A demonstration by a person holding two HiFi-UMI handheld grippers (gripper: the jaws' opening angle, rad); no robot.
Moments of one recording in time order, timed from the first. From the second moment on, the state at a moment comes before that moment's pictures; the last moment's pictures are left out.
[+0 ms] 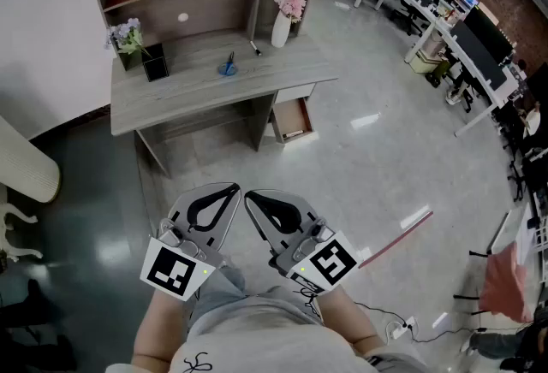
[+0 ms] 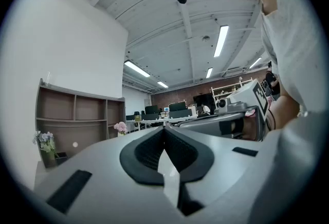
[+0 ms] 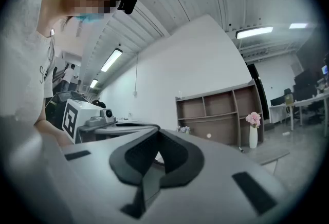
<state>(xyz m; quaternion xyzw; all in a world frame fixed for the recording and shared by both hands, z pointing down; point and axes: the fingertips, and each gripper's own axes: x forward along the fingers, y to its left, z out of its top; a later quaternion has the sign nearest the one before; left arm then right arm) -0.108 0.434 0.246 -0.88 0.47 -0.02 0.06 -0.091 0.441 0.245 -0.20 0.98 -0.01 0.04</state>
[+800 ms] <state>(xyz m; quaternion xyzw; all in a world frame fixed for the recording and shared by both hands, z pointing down) -0.187 0.406 0.243 -0.89 0.46 -0.03 0.07 -0.164 0.408 0.235 -0.22 0.97 -0.02 0.08</state>
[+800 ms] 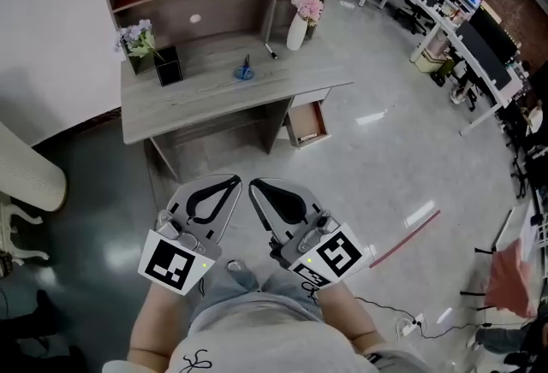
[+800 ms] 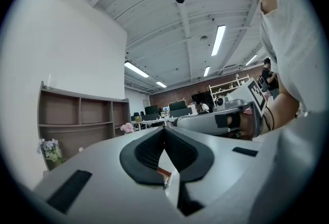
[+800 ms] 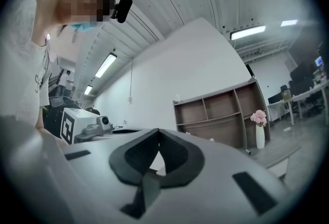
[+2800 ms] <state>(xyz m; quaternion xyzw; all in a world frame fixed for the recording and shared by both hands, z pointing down) -0.248 0.042 0.266 -0.89 0.45 -0.05 0.06 -0.219 0.034 0.268 -0.24 0.97 -0.06 0.05</state>
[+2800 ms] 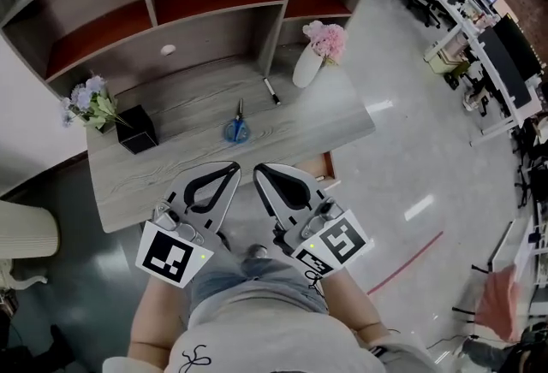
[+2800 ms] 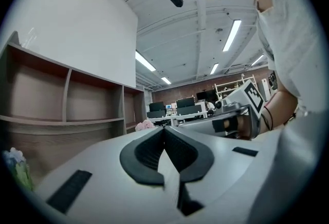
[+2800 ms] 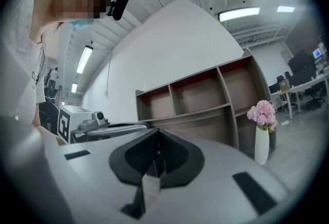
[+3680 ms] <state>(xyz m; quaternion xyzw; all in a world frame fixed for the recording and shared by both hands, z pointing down) -0.339 -0.083 0.272 -0.96 0.28 -0.05 0.04 -0.299 -0.109 0.309 -0.43 0.89 -0.12 0.00</state>
